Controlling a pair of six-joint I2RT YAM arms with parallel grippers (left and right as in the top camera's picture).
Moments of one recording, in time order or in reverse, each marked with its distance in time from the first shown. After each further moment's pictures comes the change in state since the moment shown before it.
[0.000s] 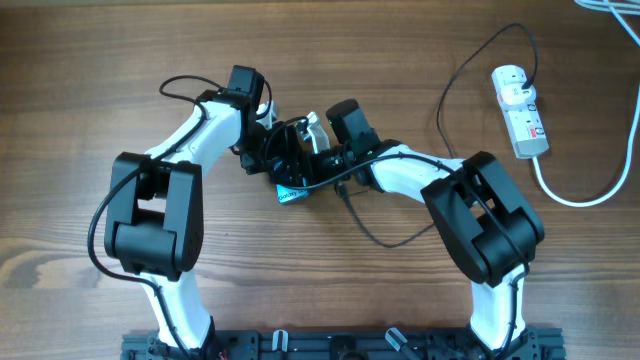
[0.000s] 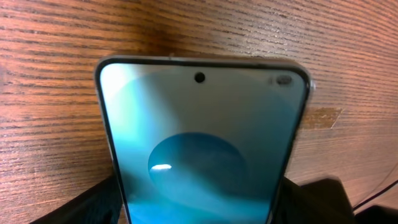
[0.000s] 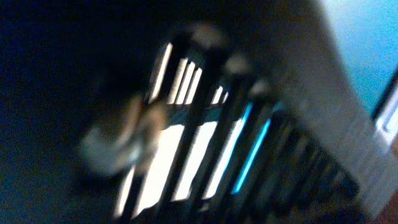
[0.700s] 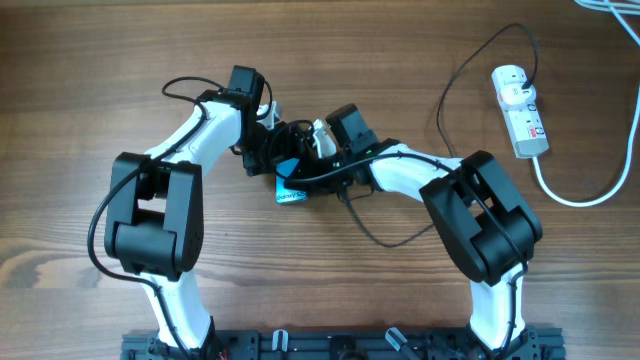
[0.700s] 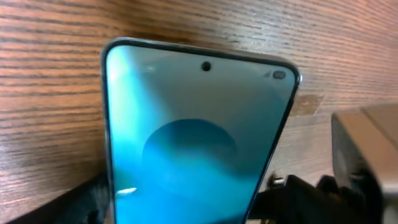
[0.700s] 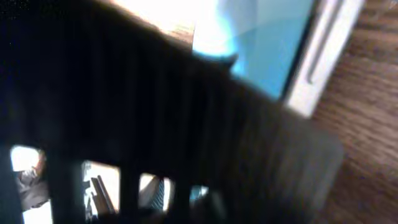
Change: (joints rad) left arm -0.001 0.002 0.000 -0.007 0.053 0.016; right arm 0.002 0.007 0.008 -0.132 0.069 0.105
